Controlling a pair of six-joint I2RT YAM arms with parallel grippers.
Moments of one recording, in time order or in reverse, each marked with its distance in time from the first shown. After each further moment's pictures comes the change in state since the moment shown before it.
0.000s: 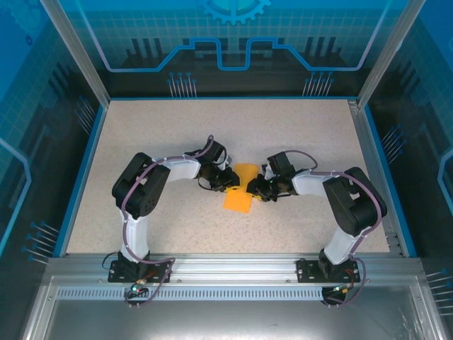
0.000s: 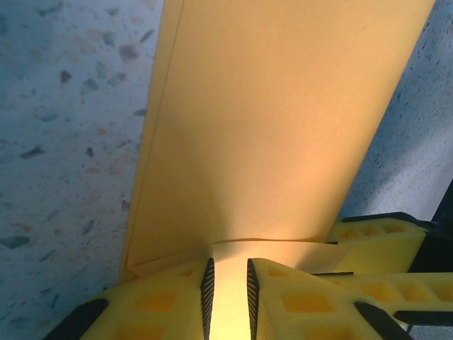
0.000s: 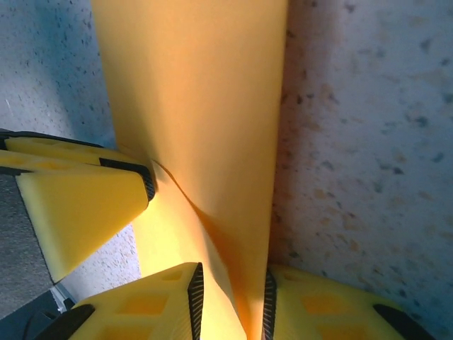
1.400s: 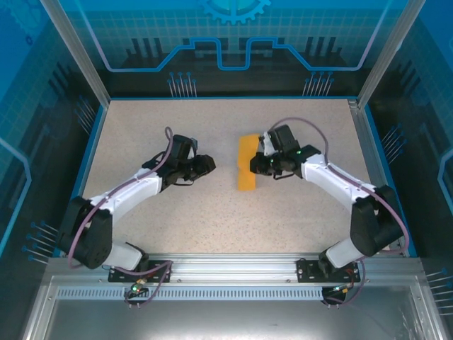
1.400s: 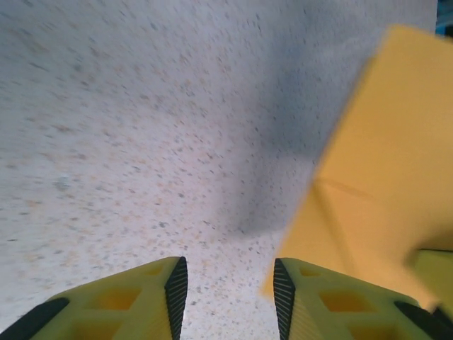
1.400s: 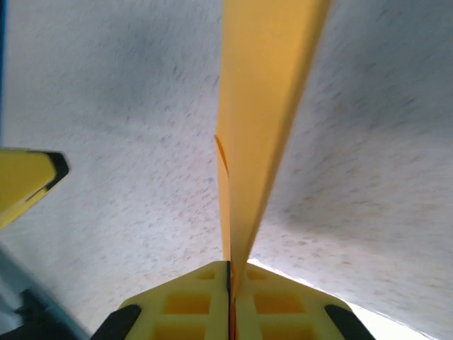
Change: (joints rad) left arm 0.099 -0.600 -0.274 -0.005 -0.372 -0.065; right arm 0.047 -0.210 0.390 -0.506 0.276 -0.334
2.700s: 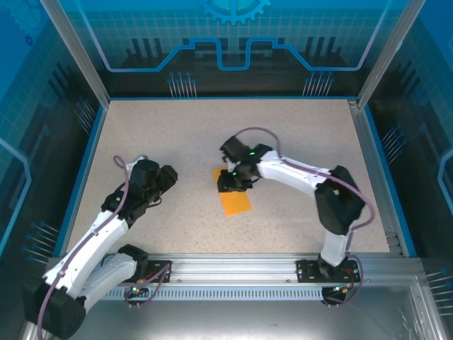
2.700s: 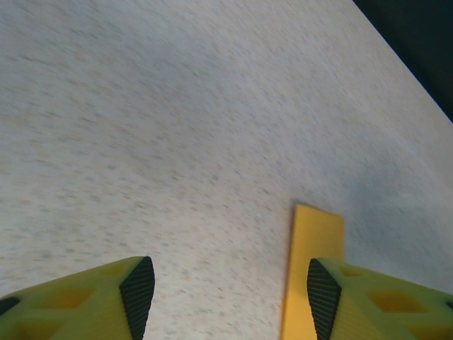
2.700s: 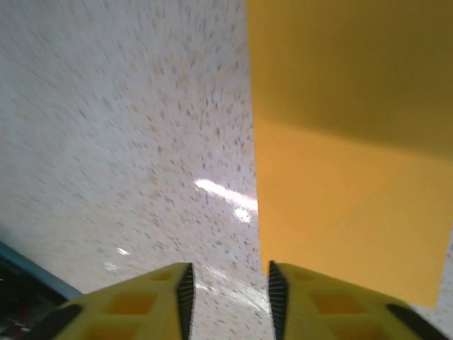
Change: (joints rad) left arm 0.080 -0.504 -0.222 -0.232 -0.361 -0.103; right arm 0.256 0.283 0.175 -0.129 -0.027 0.151
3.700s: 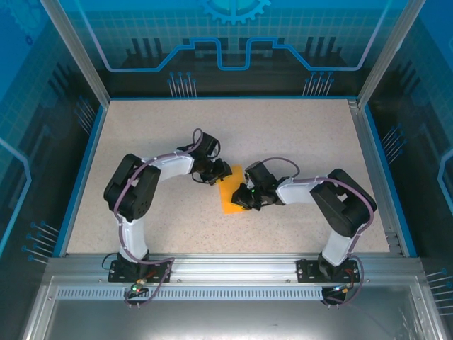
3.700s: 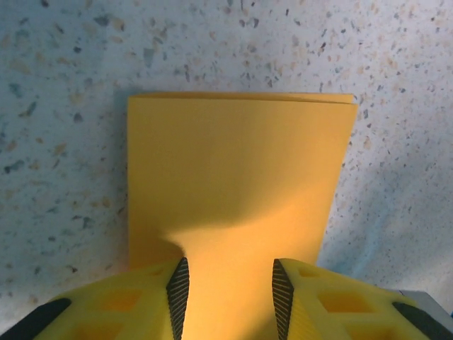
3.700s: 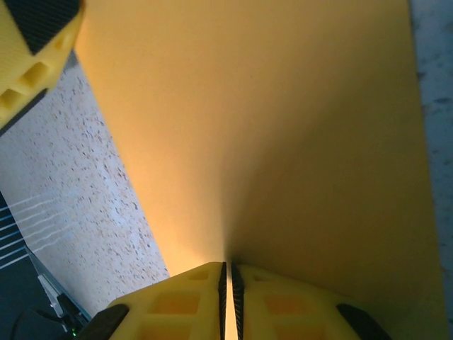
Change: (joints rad) left arm -0.131 1.047 0.525 0.158 0.505 0.038; right arm -0.067 -0.038 -0.558 0.733 -0.119 0.390
